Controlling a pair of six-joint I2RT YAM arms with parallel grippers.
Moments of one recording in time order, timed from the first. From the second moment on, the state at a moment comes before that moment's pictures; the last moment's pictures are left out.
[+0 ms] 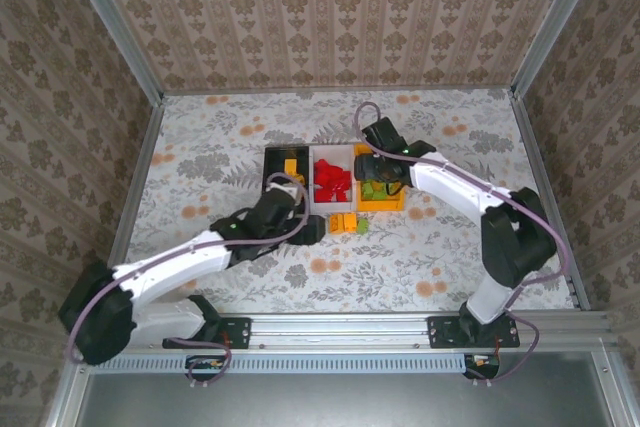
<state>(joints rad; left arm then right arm) -0.89 1.20 0.67 -0.29 -0.05 -0.62 0.51 1.66 1.25 -0.58 0.17 0.47</state>
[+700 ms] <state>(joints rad) -0.97 1.65 0.83 -0.08 -0.12 -0.59 0.52 1.27 0.99 -0.55 0.15 0.50</state>
